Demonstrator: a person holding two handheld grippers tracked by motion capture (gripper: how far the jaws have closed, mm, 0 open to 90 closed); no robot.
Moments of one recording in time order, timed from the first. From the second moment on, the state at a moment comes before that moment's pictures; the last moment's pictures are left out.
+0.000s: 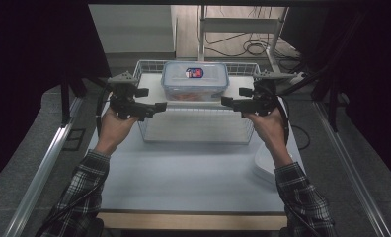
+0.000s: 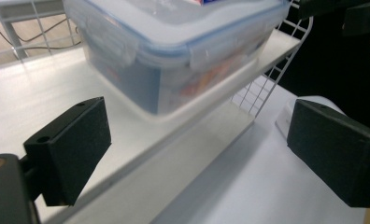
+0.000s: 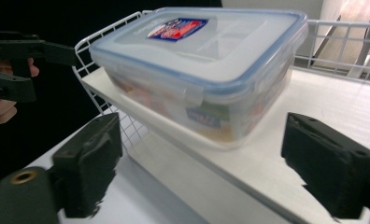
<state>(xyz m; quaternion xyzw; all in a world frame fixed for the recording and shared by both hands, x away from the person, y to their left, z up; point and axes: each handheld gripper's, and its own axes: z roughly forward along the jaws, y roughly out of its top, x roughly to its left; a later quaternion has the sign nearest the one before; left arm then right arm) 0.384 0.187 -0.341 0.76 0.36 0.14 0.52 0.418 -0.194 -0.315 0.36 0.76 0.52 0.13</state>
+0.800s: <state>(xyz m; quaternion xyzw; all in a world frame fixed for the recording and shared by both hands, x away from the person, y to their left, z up) 0.320 0.183 -0.396 0.77 0.34 0.16 0.51 0.357 -0.212 -0.367 0.31 0.78 0.52 0.13</state>
